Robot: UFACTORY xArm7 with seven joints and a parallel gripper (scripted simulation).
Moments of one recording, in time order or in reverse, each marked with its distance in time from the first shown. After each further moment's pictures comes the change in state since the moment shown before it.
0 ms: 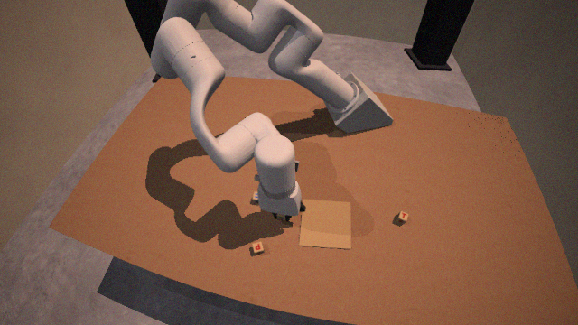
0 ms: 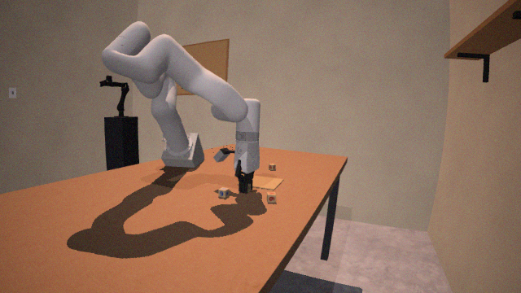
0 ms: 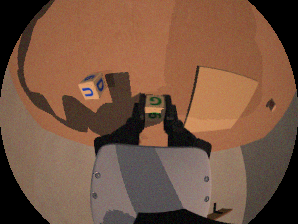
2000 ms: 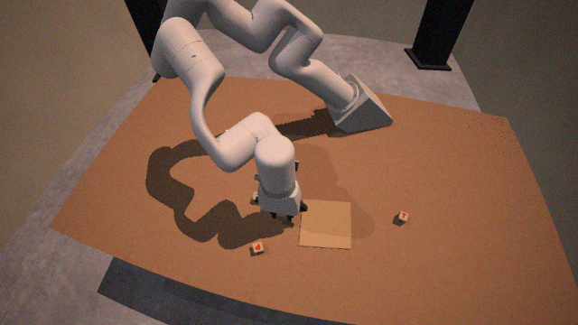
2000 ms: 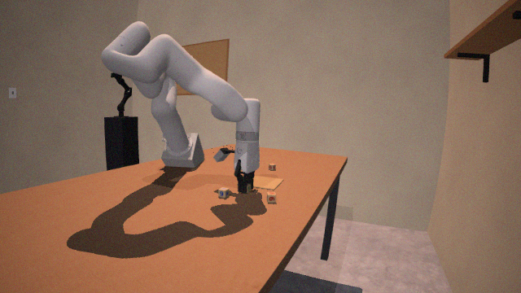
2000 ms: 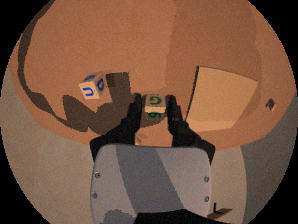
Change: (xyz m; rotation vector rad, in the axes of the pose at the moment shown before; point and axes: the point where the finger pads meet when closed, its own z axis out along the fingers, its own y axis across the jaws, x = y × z) arm 0.000 0.000 -0.001 0.000 0.000 0.000
